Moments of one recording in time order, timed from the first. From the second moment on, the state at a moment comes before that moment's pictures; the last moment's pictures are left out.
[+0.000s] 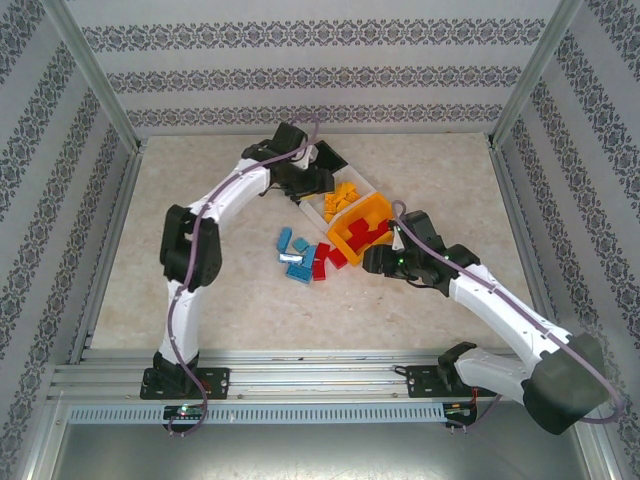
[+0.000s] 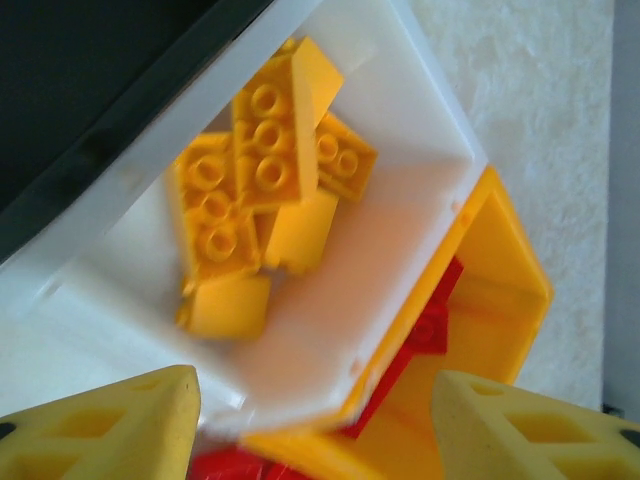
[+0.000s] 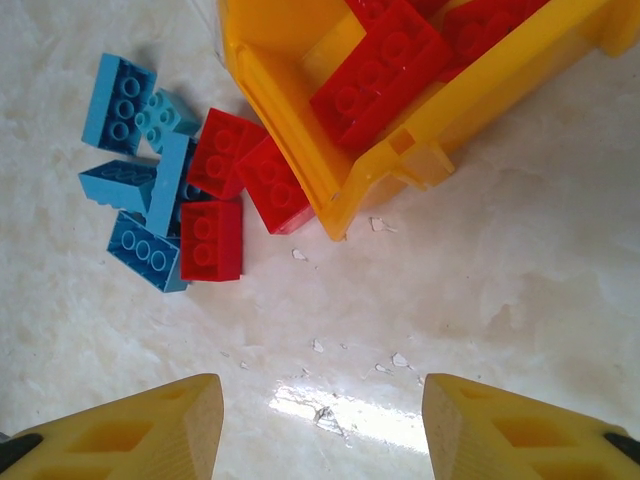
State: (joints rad) left arm -0.41 2.12 1.92 -0.78 0.42 -0.51; right arm 0.49 1.11 0.78 -0.61 -0.20 0.60
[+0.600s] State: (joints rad) left arm -0.35 1.62 1.25 -0.79 0.20 -0.35; right arm 0.69 1.32 0.92 -0.61 -0.17 0.60
